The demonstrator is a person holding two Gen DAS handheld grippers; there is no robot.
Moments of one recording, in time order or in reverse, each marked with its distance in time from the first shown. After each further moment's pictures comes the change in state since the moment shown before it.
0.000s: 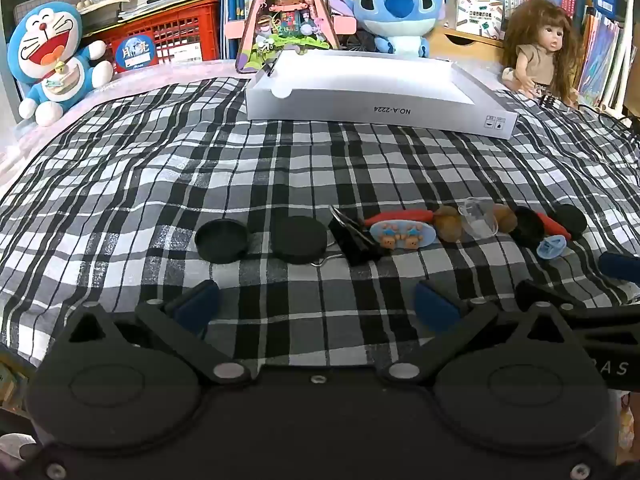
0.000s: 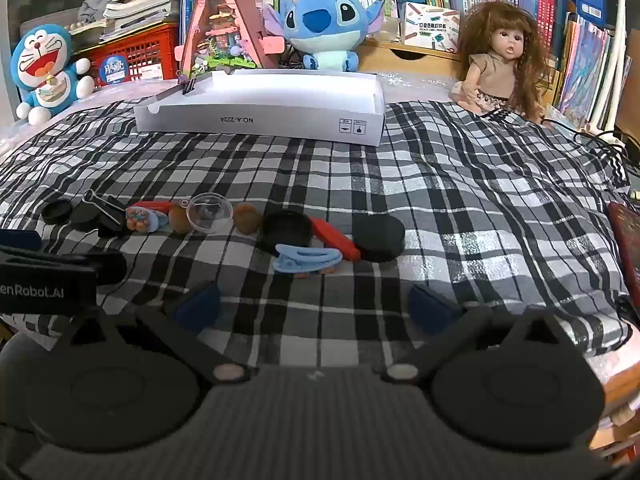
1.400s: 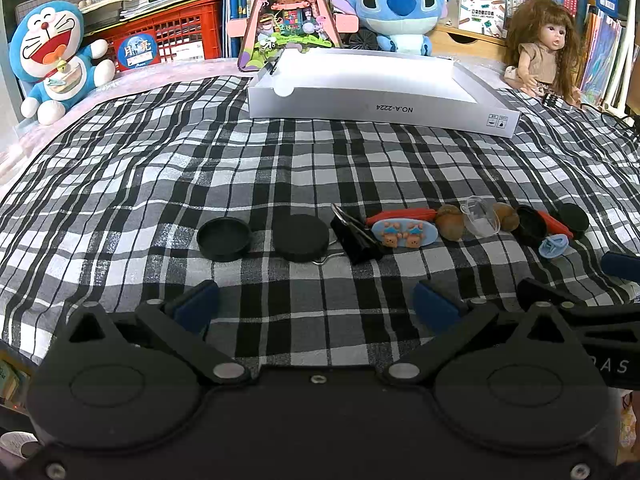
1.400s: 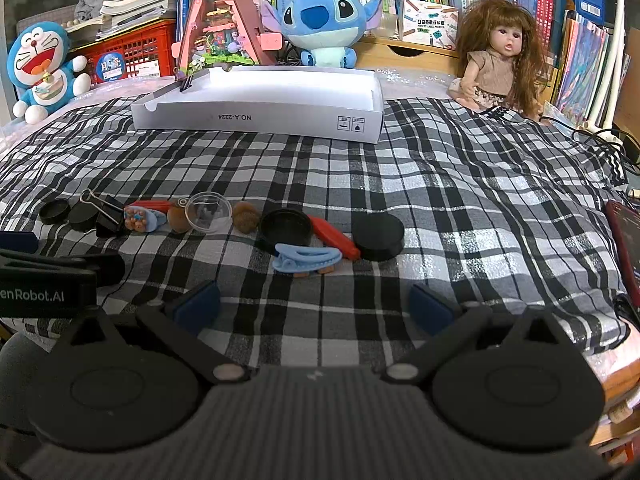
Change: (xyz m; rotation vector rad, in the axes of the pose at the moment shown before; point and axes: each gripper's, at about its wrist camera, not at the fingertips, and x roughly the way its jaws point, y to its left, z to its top) left arm 0.000 0.000 0.000 0.005 0.006 0.005; right arm 0.001 0.001 0.001 0.000 0.008 -0.002
